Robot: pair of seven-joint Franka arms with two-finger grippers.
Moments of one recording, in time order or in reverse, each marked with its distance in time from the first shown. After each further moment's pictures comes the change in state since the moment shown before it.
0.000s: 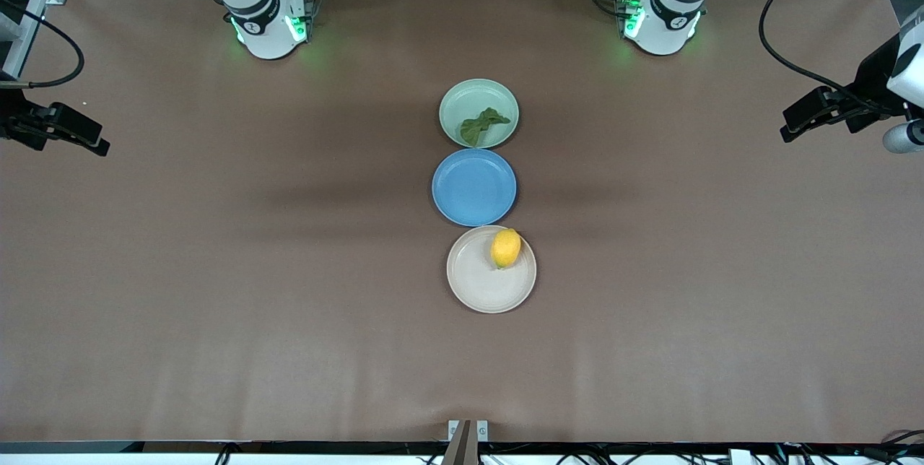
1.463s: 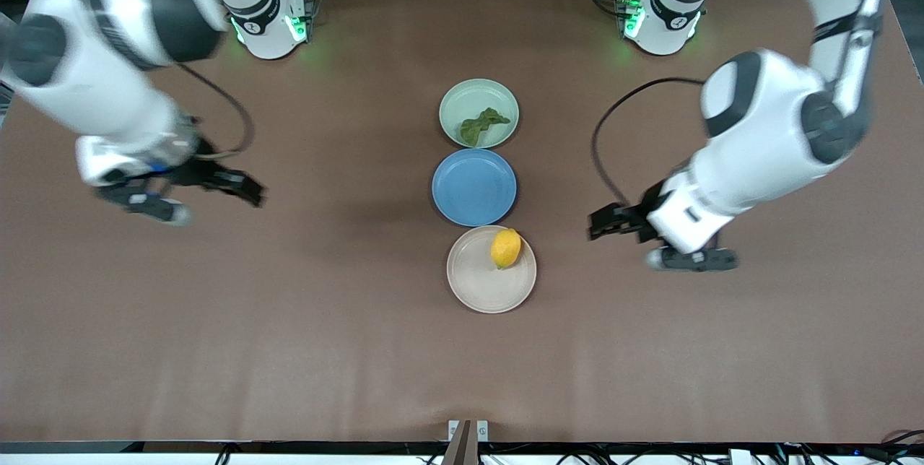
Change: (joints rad) left arm -0.253 0.396 -0.069 -0.017 -0.238 0.586 -0.054; right arm 0.100 0.083 0.275 -0.316 0.004 0.455 0.683
